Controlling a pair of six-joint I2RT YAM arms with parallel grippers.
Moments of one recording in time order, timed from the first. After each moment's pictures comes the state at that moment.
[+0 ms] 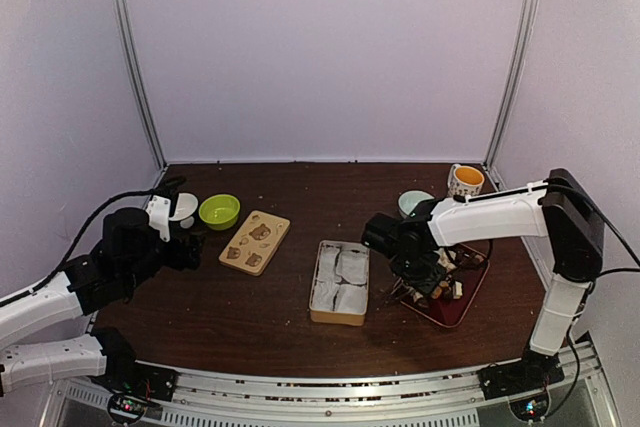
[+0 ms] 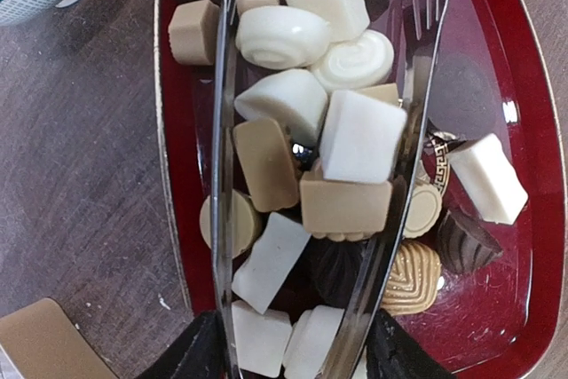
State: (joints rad) left arm -0.64 0.72 0.45 -0.14 -0.41 -0.10; right arm 0.88 1.82 1.18 -0.93 0.46 1.74
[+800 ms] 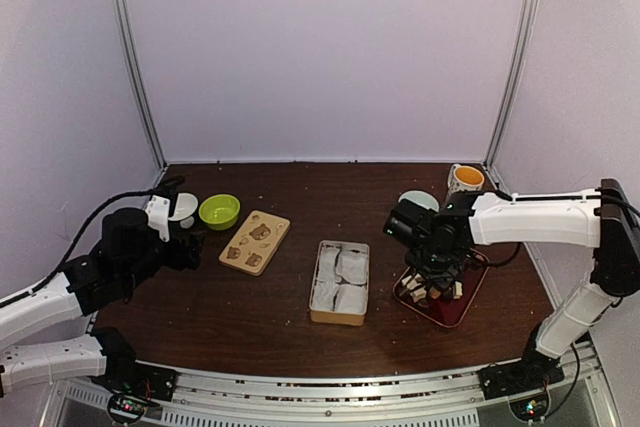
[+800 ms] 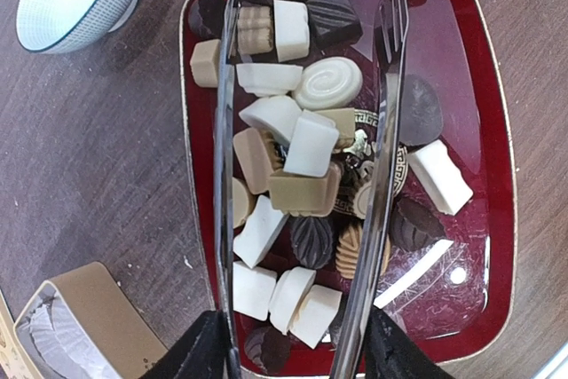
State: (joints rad) left arm -0.64 0.72 0.44 -0.14 -0.41 -0.10; right arm 0.88 1.58 1.09 -0.94 0.44 1.72
